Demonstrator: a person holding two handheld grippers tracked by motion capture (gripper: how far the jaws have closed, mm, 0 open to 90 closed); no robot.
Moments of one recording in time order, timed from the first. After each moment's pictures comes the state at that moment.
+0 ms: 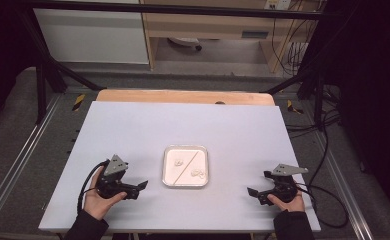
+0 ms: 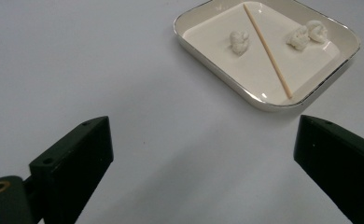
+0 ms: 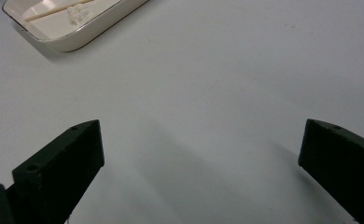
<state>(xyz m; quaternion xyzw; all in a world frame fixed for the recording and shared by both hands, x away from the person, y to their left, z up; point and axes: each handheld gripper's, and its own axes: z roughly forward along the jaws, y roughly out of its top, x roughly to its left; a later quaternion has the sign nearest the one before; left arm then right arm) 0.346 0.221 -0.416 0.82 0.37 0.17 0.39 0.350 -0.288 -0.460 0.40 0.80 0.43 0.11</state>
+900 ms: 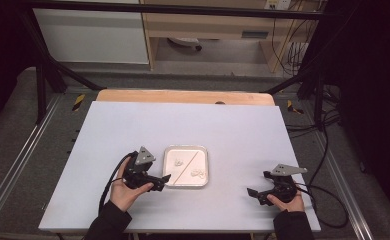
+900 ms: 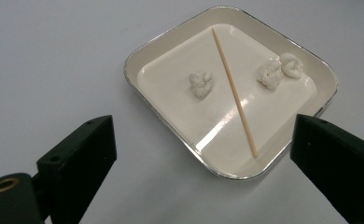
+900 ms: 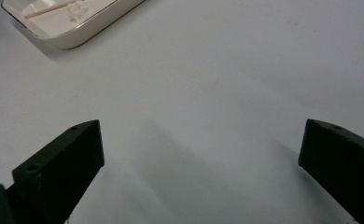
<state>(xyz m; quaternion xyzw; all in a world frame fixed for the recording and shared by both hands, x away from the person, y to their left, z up) 0.369 0.153 -0.406 0.84 0.36 0.16 0.37 0.350 -0.287 -0.460 0.40 0.80 0.43 0.11</state>
